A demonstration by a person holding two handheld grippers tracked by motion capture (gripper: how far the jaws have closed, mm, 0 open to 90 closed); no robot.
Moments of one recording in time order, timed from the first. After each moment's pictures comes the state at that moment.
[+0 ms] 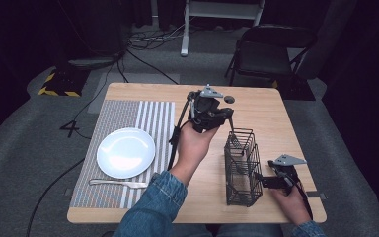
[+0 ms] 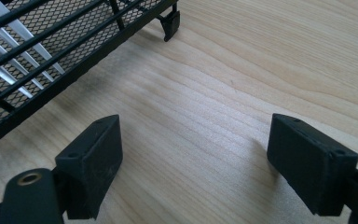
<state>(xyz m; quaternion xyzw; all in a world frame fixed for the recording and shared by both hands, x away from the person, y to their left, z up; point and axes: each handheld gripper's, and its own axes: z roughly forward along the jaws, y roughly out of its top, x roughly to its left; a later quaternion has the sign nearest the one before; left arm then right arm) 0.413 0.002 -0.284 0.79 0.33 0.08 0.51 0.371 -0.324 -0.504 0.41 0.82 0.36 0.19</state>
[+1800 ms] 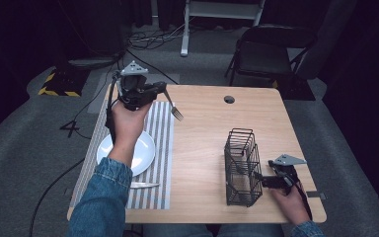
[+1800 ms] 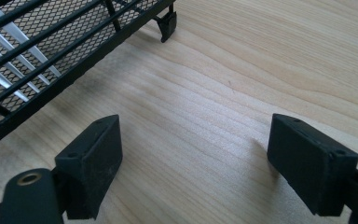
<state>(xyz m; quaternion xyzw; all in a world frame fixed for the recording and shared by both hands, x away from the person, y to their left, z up) 0.450 0.169 -0.274 0.75 0.39 0.18 0.50 0.371 -0.323 -0.504 0.42 0.81 0.35 0.19</state>
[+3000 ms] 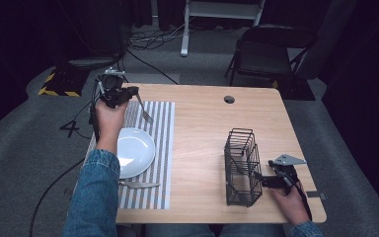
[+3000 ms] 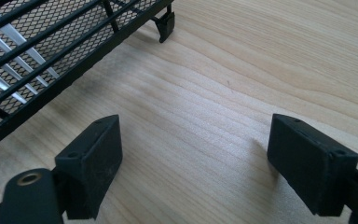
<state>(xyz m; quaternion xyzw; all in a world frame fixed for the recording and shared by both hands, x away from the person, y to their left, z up) 0.507 0.237 -0.336 0.74 0.49 0.18 0.43 0.370 -0.323 -0.504 0.43 0.81 0.35 0.19</state>
